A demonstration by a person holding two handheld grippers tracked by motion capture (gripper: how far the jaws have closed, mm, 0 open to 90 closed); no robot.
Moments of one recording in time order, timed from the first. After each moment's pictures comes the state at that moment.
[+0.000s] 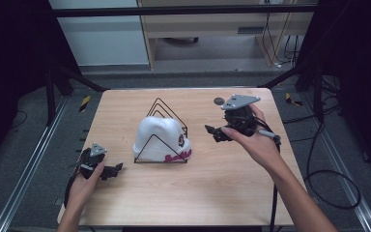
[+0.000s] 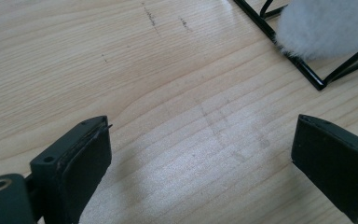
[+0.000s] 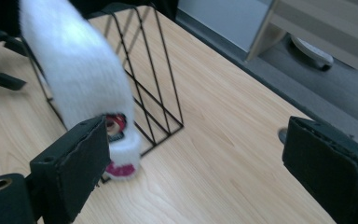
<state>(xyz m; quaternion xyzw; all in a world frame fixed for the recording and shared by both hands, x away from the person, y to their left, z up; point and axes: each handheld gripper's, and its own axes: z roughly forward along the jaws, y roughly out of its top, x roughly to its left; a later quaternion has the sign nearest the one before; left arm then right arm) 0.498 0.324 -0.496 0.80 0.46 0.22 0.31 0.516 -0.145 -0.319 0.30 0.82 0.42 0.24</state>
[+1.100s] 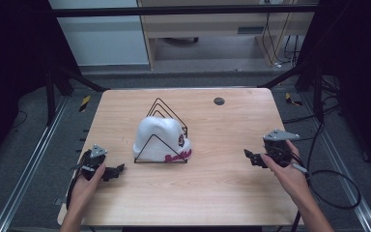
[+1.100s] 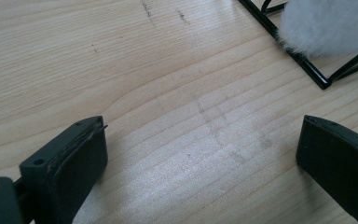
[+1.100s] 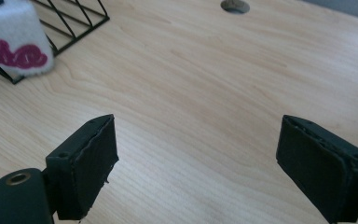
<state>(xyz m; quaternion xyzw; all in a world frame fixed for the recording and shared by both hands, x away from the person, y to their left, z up) 0.499 0.325 -0.507 0.79 0.47 0.21 0.33 0.488 -0.258 -0.433 0.44 0.78 0.38 0.24</state>
